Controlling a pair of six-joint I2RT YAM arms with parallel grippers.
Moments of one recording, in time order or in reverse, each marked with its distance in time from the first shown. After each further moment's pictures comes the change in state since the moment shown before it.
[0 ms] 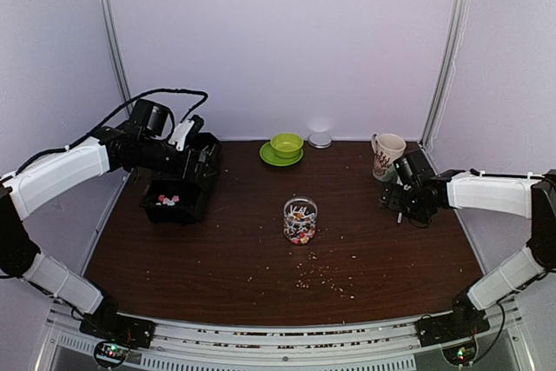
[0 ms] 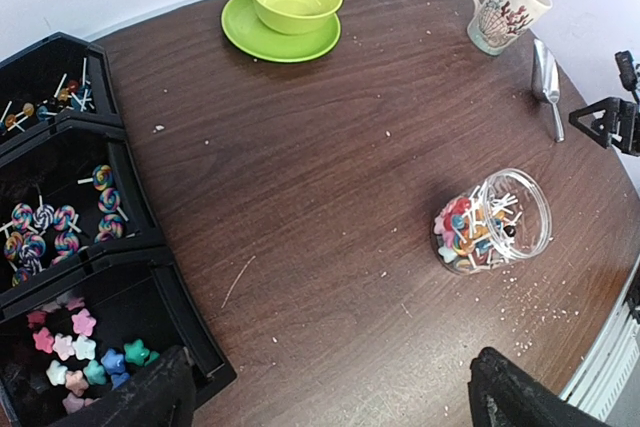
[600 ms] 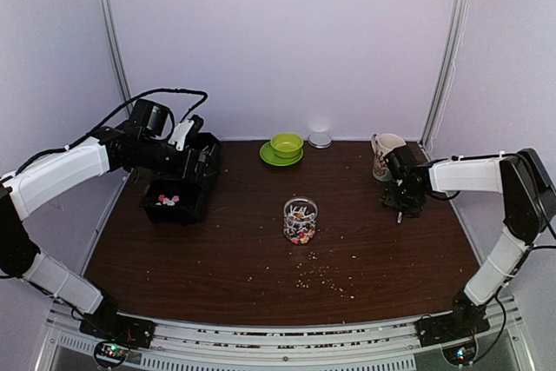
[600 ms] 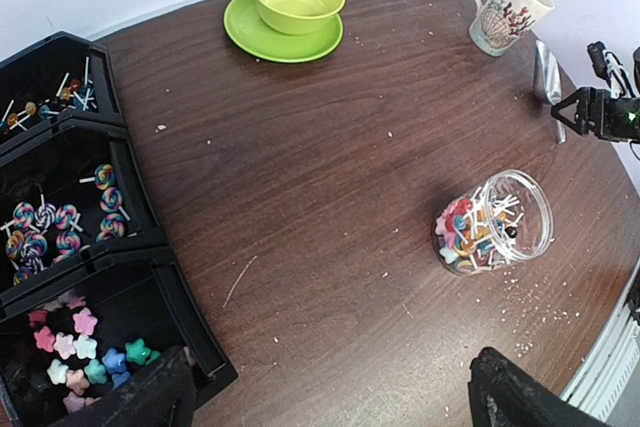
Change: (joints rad) left arm 0.000 0.000 0.000 0.000 -0.005 -0.003; right arm -0.057 0.227 0.150 -0.051 0.031 -0.028
